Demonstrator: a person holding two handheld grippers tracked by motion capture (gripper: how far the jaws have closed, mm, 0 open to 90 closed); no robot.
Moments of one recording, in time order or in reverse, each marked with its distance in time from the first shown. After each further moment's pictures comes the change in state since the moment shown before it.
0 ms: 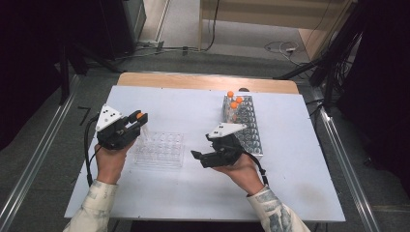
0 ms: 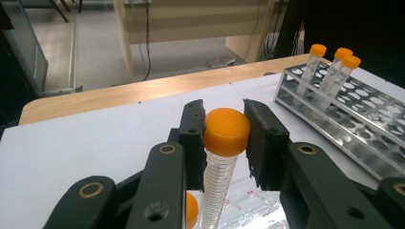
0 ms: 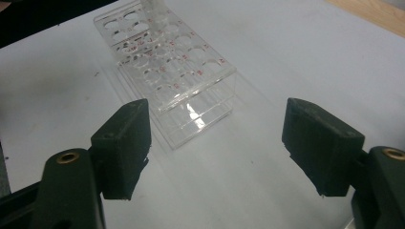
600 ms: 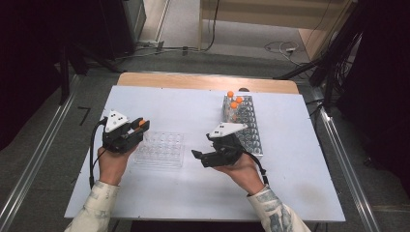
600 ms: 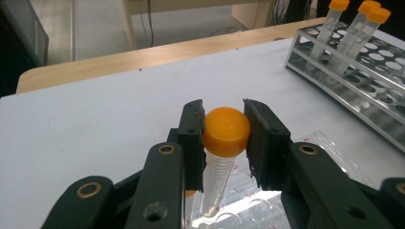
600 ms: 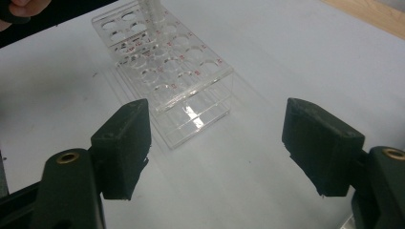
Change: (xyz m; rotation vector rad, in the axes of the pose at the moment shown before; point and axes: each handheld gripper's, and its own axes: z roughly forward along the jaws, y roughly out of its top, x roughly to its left) left arm -0.001 -0.015 0.010 0.110 0.021 0.008; right arm -0.001 0.000 -0.001 -0.001 -0.005 0.004
